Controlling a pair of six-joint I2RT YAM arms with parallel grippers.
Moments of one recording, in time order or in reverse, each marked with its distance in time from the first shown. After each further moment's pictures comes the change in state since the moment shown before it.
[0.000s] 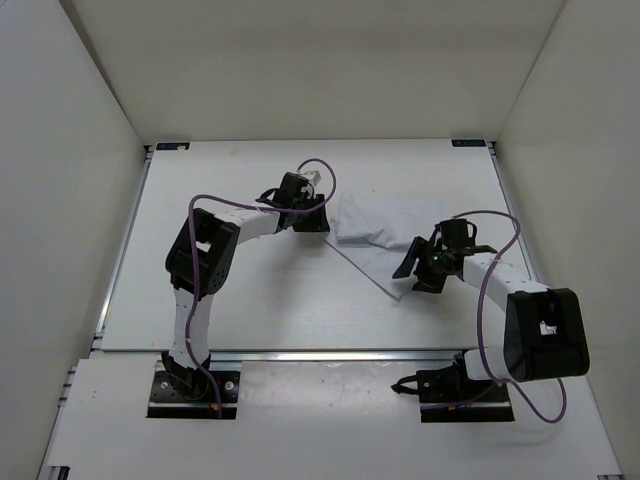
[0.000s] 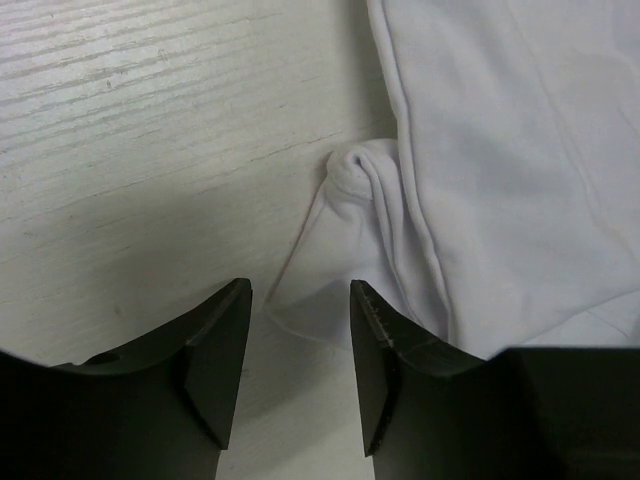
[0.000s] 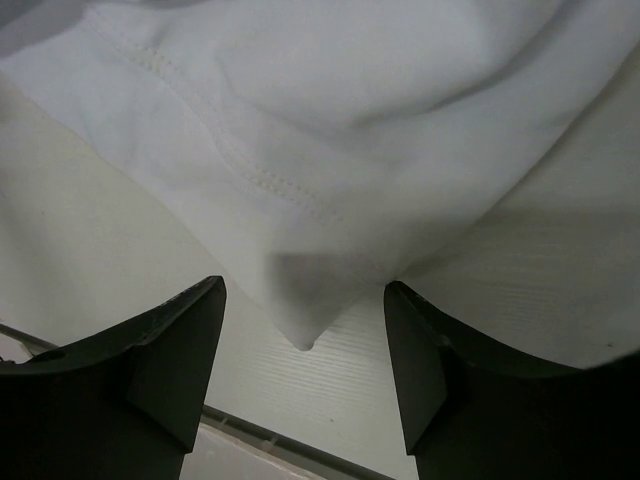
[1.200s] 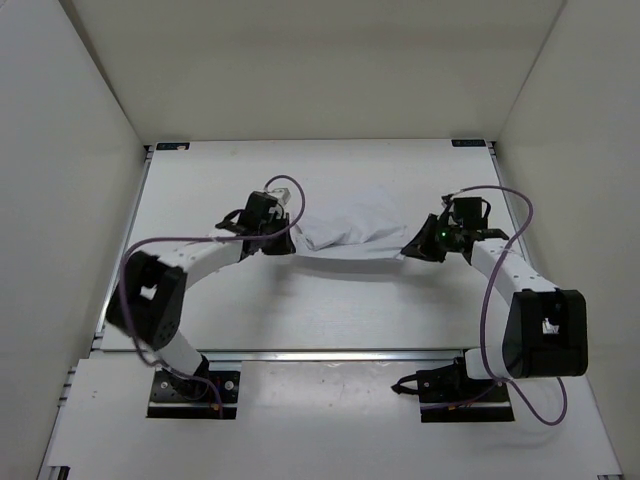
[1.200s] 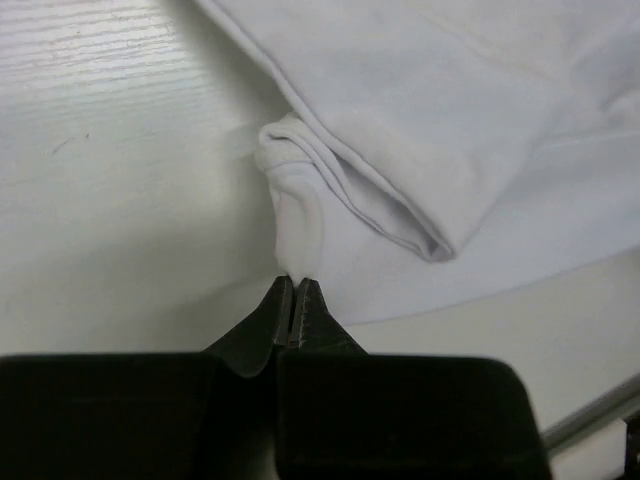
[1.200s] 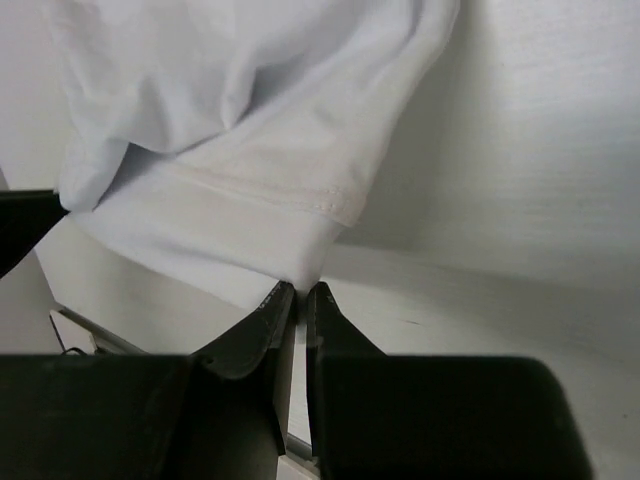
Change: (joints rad) left arm 0.038 -0.435 -0.392 -0.100 -0.056 0.002; right arm -0.063 0.010 0.142 0.029 -0.110 -0.019
